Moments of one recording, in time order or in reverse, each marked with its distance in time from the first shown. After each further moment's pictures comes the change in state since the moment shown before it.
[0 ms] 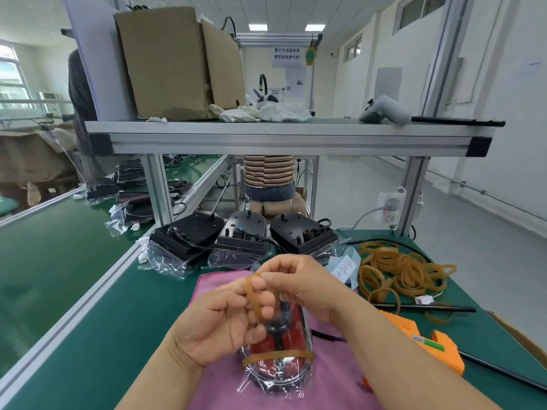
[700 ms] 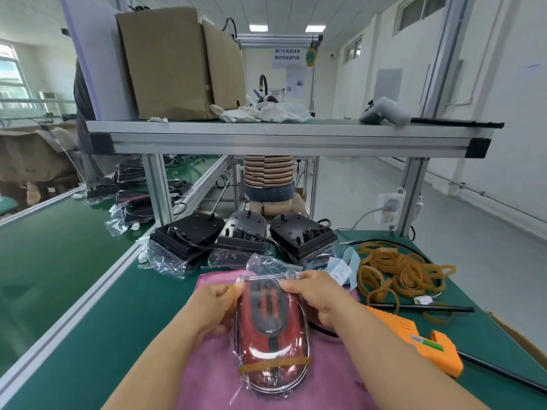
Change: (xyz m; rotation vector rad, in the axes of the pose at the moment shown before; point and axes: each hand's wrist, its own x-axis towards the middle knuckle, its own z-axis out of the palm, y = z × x) left_hand 0.014 0.004 -0.021 0.862 0.845 -0.106; right_hand 0.015 0.035 -0.017 0.041 0.382 0.420
